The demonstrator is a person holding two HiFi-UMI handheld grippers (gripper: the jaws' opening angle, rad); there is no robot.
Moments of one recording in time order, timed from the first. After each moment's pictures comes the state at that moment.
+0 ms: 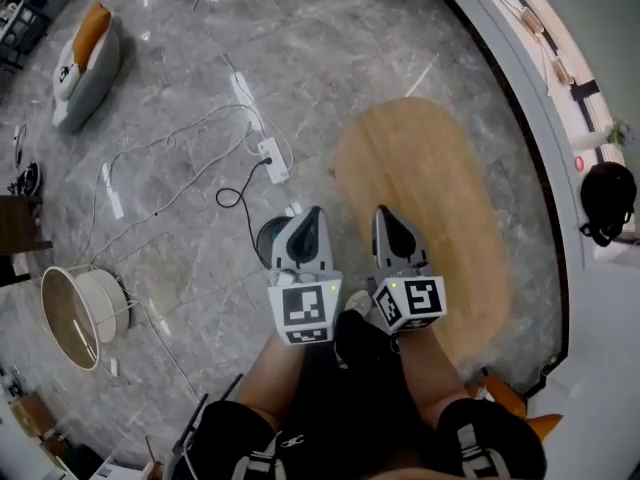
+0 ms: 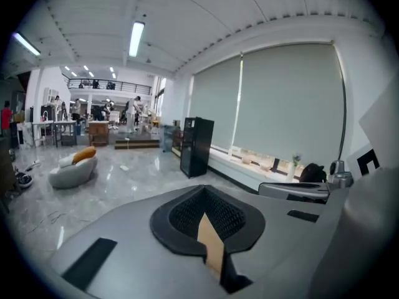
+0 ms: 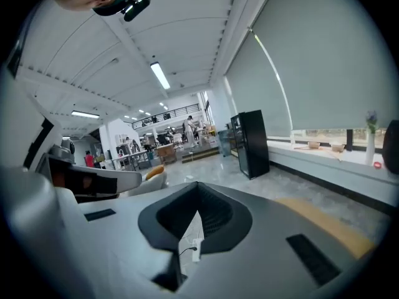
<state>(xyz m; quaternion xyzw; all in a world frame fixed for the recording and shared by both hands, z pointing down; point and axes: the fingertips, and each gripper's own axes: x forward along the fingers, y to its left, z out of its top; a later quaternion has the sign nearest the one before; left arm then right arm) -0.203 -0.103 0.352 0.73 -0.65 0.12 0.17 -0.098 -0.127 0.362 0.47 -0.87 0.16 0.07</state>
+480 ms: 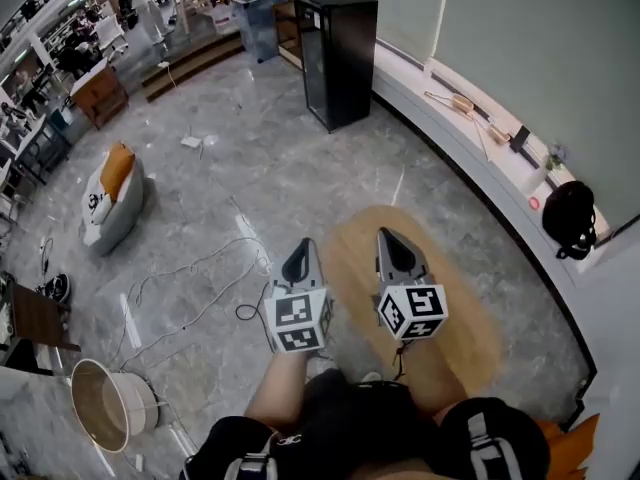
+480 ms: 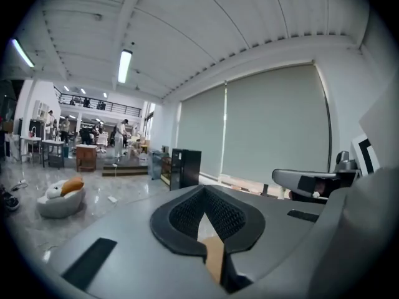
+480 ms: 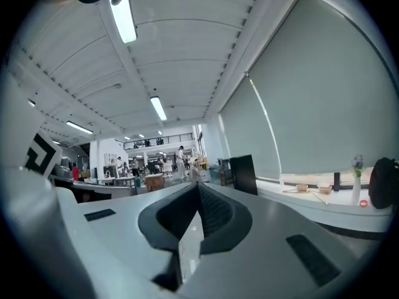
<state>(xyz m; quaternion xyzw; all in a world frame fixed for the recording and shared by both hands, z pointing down) -0.152 -0.093 0.110 0.77 -0.63 0.06 0.08 -0.012 -0.109 0.095 0.53 -0.85 0.06 -0.03</state>
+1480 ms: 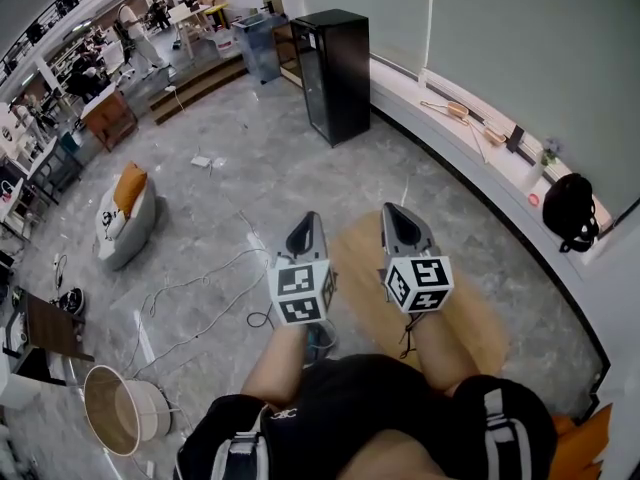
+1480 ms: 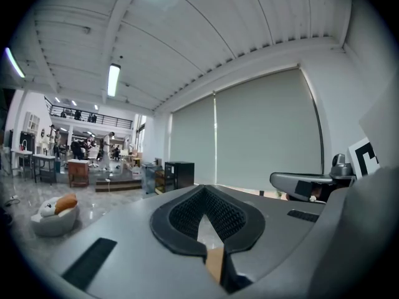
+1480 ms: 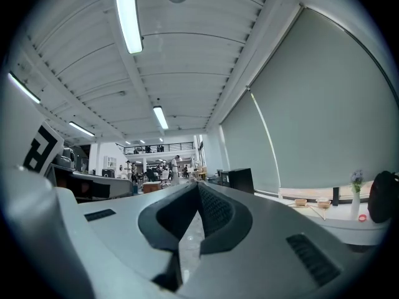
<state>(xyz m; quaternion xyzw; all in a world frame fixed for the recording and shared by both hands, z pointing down) -0.109 -0.079 0.042 0.79 -0.61 0.04 0.02 0.031 -0.091 0.039 0.53 -0.84 0.01 -0.07</state>
